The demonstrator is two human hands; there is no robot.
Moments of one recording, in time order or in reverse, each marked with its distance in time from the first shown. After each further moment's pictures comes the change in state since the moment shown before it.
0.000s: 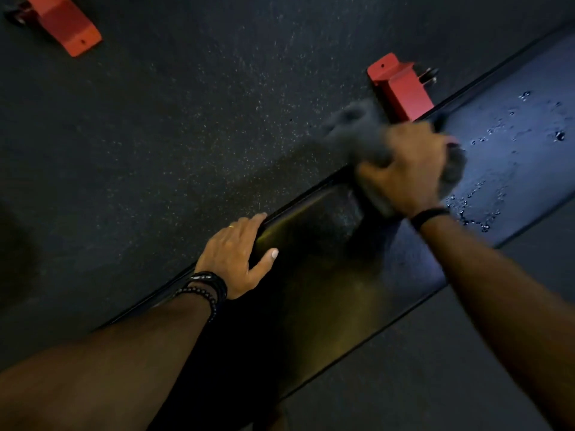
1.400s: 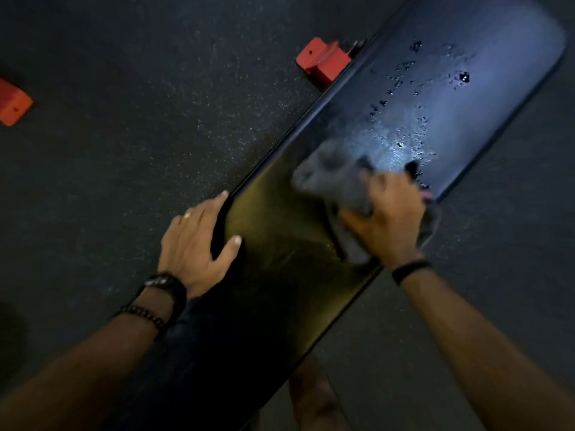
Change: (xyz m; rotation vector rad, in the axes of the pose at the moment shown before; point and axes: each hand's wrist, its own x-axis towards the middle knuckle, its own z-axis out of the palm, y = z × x) left_hand 0.045 0.065 -0.012 0.058 0.078 0.076; right_hand -0.125 0.061 -0.014 0.115 0.142 0.200
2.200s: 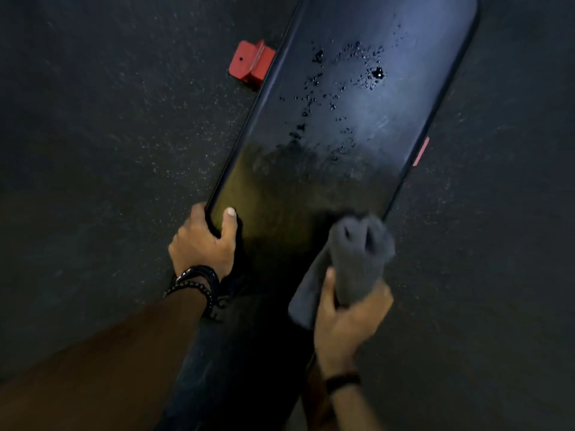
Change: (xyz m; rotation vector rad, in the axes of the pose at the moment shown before) left_hand 0.112 0.088 0.029 -0.002 0.112 -0.261; right_hand -0.084 -0.081 -0.007 0.210 0.304 1.128
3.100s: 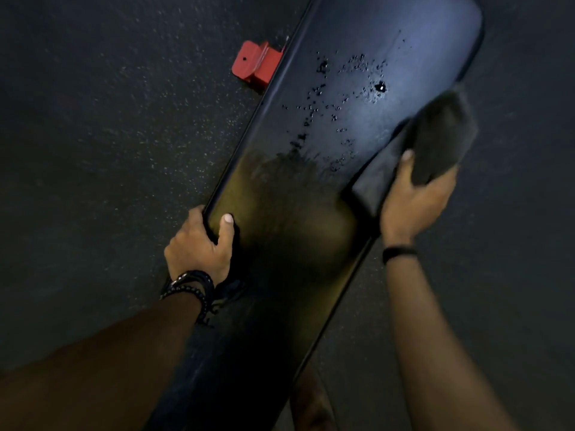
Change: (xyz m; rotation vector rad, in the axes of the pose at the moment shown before) left_hand 0.002 0.000 -0.001 0.041 -0.029 -0.004; right_hand 0.204 -0.036 0.037 0.183 0.145 0.138
